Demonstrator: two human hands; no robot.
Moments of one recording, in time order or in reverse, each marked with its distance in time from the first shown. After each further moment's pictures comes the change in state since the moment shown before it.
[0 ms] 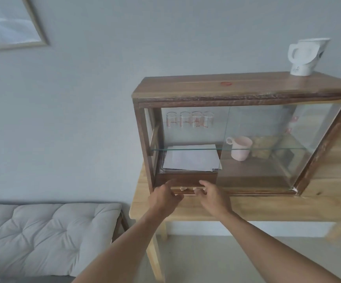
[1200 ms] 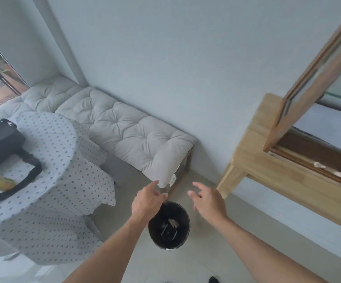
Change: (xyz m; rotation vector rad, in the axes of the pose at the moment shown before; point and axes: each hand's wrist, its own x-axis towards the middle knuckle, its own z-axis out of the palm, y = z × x) left_hand -0.204 -0.320 -0.018 -0.232 0.106 -0.810; right_hand -0.139 -0.097 0.287 -0.022 -0.630 -0.258
